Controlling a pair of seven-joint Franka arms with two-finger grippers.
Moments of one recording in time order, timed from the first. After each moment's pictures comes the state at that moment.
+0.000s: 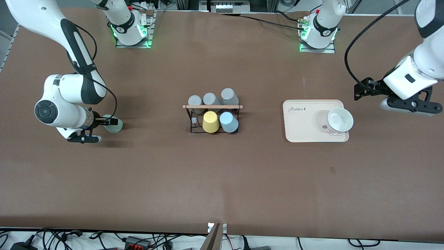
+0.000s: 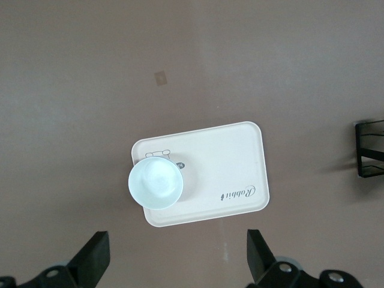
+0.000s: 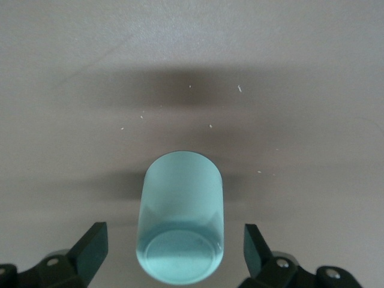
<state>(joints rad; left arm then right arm) -0.08 0.04 -0.01 -1.65 0.00 1.66 0.04 0.02 0.43 -0.02 -1.98 -0.03 2.18 0.06</state>
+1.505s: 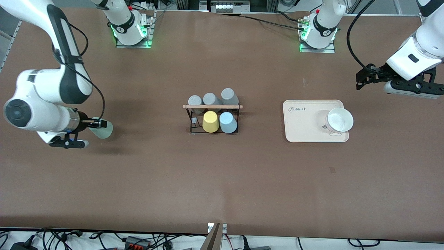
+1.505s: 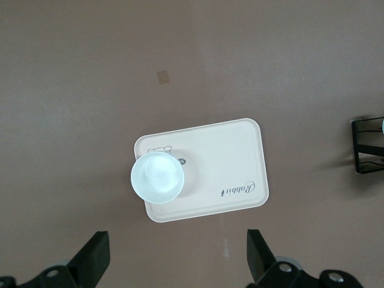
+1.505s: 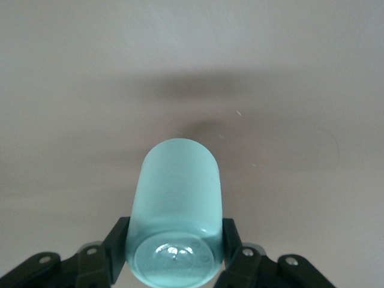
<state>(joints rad) -0.03 -0.05 -0.06 -1.71 0.00 1.67 0.04 0.06 0.39 -0.02 -1.65 0.03 1.85 0.12</state>
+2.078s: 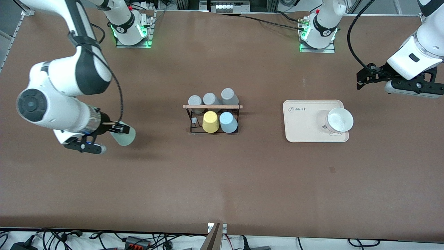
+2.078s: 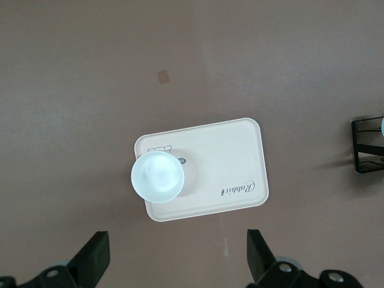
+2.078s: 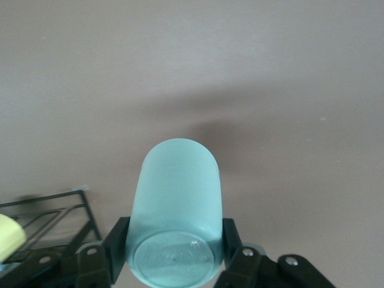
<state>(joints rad) -0.03 -0.05 -0.06 -1.71 0.00 1.66 0.04 0.24 0.44 -0.01 -1.47 0.09 1.80 0.40</state>
